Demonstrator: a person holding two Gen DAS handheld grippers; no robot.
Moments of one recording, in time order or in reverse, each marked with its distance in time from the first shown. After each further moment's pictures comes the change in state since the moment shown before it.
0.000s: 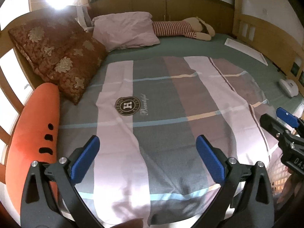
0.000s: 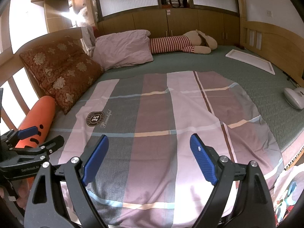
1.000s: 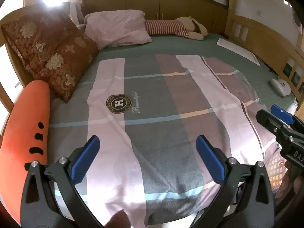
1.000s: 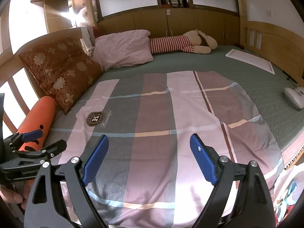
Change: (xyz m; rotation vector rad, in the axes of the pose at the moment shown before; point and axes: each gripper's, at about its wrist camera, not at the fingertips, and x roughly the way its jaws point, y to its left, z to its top) left arm 0.005 0.005 -0.006 -0.001 0.001 -0.072; right arm 0.000 -0.001 0.000 0.000 -0.002 0.001
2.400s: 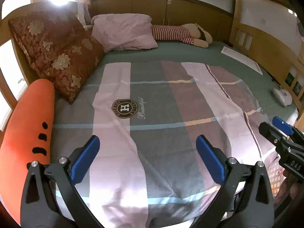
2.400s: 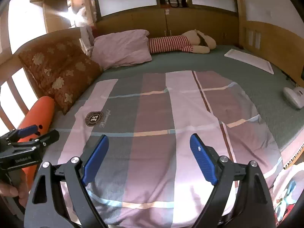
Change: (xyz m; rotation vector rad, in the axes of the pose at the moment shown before) left arm -0.004 0.014 0.005 -0.056 -0.025 0.008; right arm 0.000 0.000 0.001 -0.001 0.001 -0.007
